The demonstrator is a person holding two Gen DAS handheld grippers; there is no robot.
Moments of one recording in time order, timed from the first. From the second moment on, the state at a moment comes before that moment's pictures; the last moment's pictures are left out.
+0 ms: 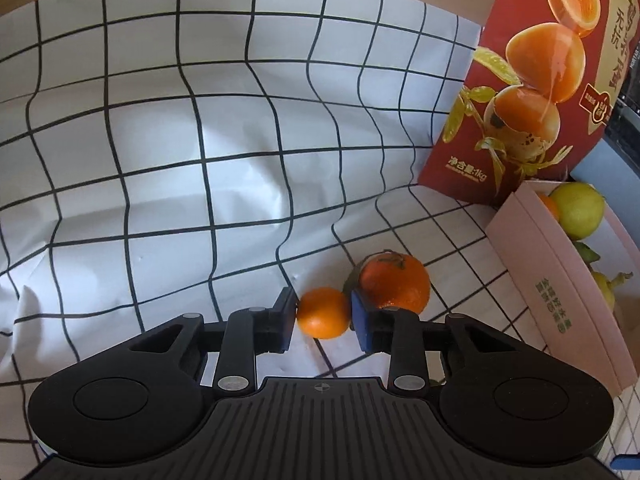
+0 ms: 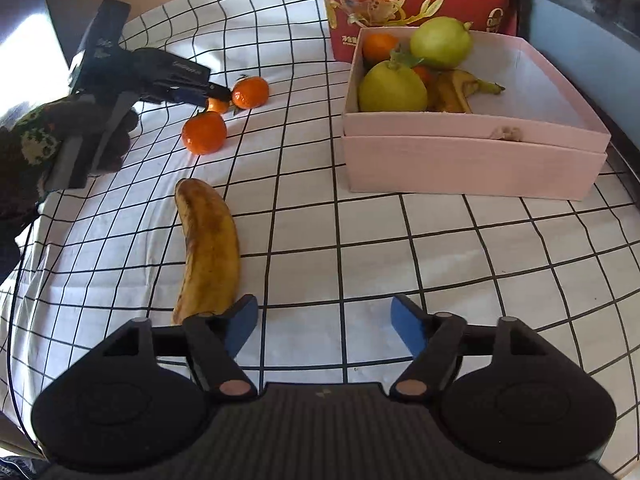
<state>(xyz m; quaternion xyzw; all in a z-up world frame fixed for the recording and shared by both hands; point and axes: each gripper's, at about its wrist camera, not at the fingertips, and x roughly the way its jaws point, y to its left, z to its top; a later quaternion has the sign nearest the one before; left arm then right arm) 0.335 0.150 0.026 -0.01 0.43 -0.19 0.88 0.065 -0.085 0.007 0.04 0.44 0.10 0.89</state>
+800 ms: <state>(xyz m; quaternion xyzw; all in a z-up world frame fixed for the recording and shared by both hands) 0.123 0.183 0.043 -0.08 0.48 -0.14 0.86 0.074 -0.066 0.026 0.00 0.44 0.17 0.88</state>
